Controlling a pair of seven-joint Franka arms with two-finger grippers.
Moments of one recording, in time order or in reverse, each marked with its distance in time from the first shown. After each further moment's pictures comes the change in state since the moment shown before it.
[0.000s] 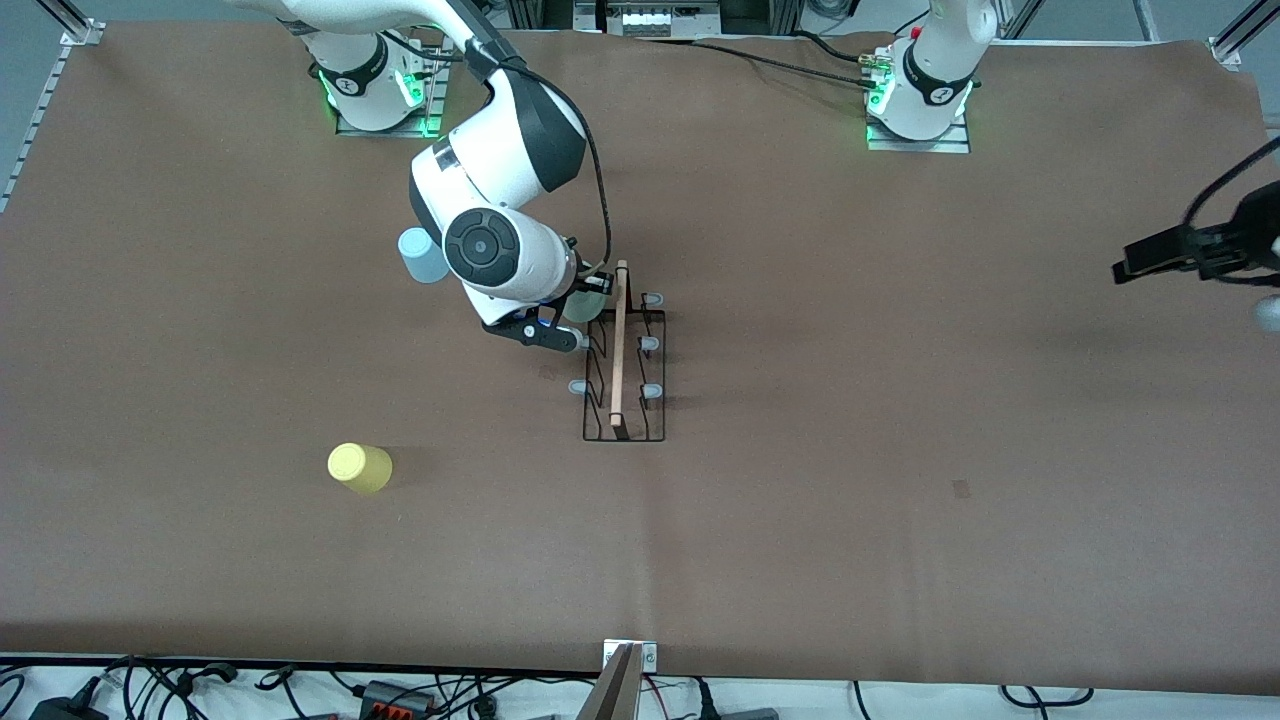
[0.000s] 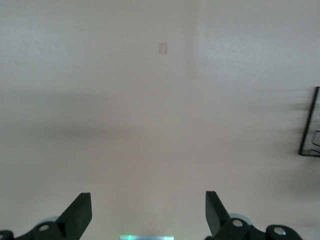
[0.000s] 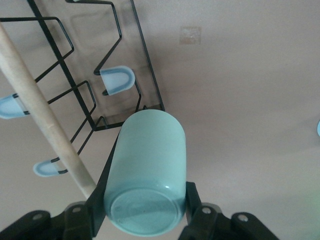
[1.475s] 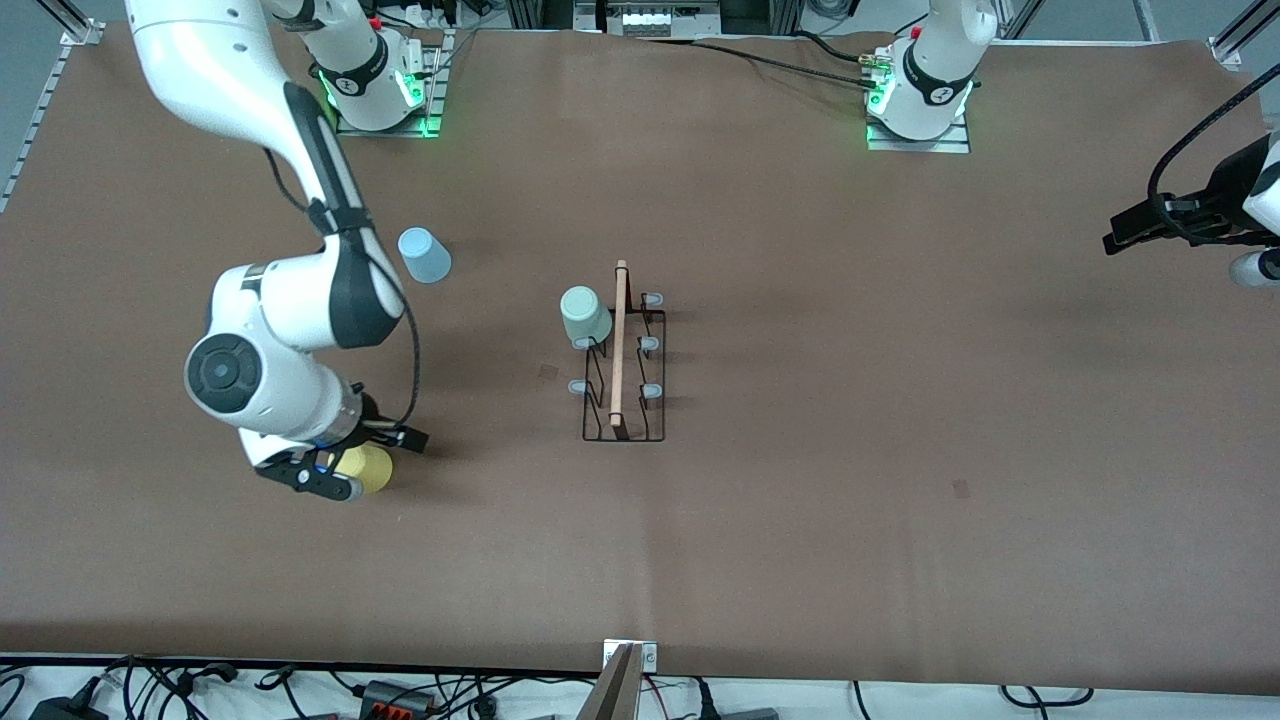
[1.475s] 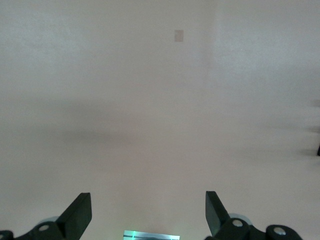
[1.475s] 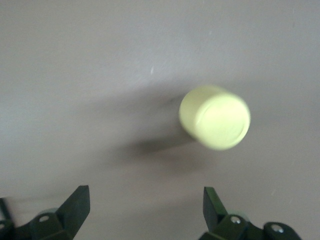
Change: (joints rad) left arm -0.063 -0.141 0.083 -0.178 0.029 0.041 -0.025; right arm -0.270 0.147 -0.196 0.087 -0.150 0.258 -0.440
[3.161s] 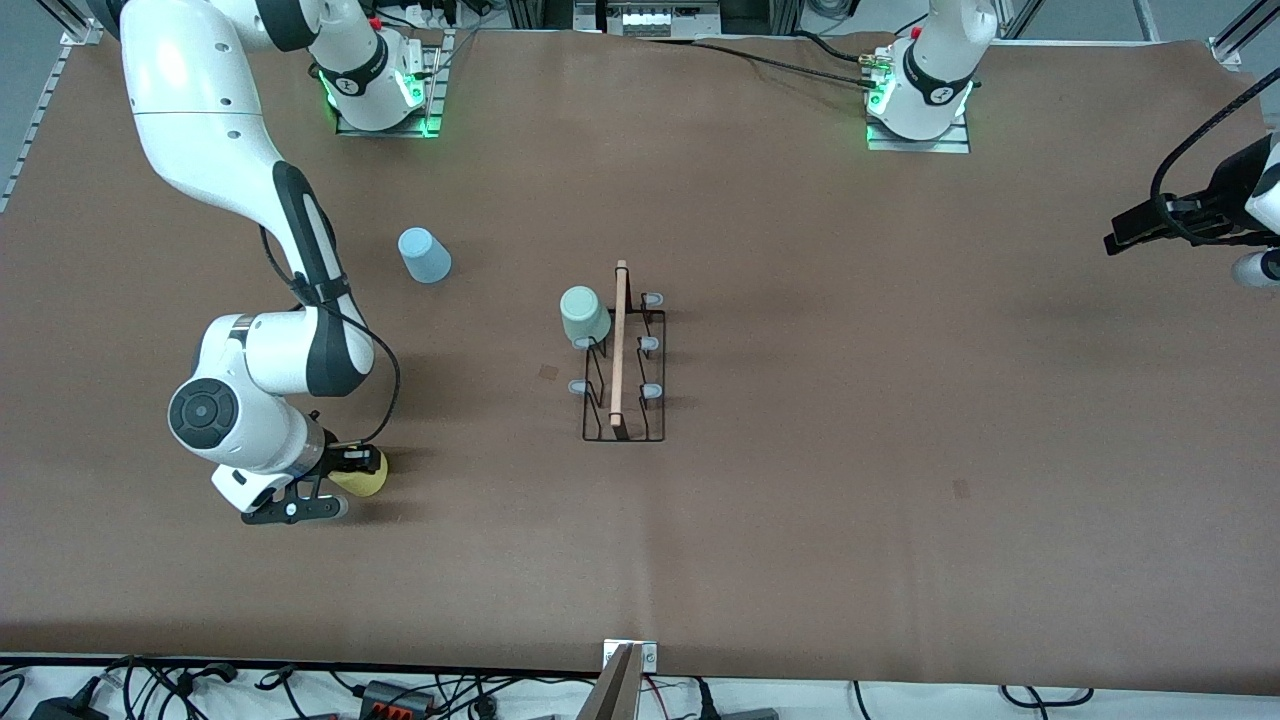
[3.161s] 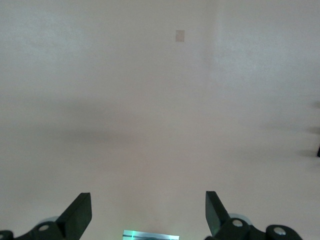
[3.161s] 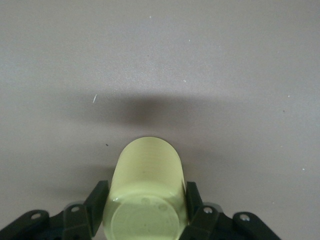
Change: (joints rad) left arm 0.000 0.000 0.000 0.000 0.000 0.000 -0.005; right arm -0.083 0.126 0.000 0.012 -0.039 0.154 -0.387
